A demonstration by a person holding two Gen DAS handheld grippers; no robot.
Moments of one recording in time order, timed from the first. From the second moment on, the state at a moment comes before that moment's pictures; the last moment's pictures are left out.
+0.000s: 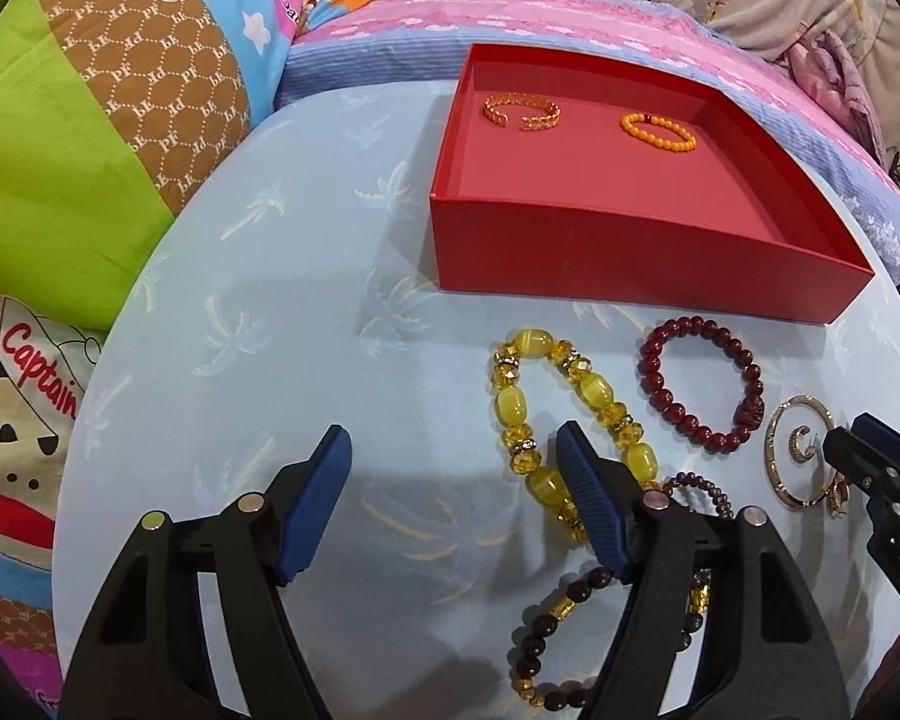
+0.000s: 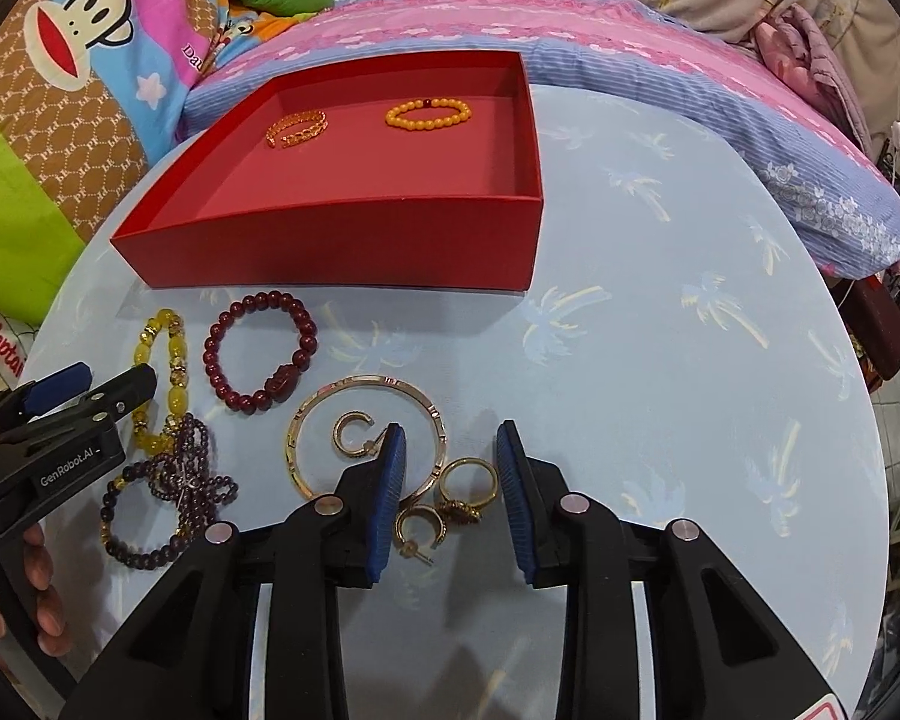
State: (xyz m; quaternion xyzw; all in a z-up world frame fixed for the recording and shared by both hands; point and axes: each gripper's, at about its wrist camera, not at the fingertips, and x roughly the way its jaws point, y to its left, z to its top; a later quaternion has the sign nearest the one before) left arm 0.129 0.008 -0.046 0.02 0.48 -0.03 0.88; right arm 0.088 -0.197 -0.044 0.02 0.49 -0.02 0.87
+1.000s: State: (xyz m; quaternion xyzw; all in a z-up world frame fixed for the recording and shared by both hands) left arm 0.136 0.002 -0.040 0.00 0.49 -0.09 0.87; right arm 0.093 -0.191 -0.041 0.03 0.49 -0.01 0.87
